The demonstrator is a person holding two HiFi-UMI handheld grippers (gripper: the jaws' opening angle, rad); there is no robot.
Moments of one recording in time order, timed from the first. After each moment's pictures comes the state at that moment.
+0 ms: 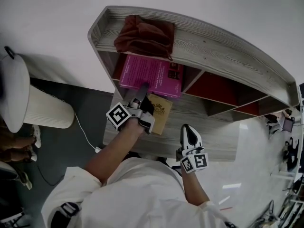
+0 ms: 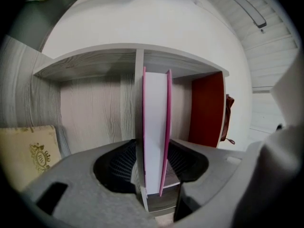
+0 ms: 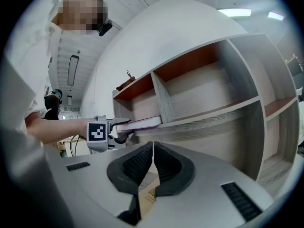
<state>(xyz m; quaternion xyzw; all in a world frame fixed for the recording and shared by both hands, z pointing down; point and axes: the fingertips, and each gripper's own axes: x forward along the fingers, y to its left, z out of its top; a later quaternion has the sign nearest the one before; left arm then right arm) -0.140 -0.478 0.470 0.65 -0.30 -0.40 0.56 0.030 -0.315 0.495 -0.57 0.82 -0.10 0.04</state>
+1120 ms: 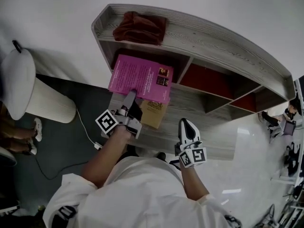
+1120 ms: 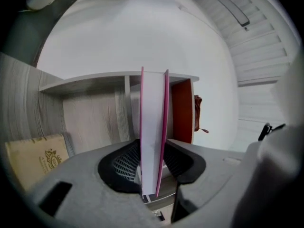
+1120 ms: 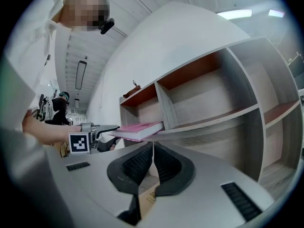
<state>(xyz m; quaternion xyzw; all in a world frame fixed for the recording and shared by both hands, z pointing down) -0.167 -0.402 0.456 0.70 -0.30 -0.41 0.51 0.043 -0.292 0.481 -0.54 0.84 -0.07 0.06</state>
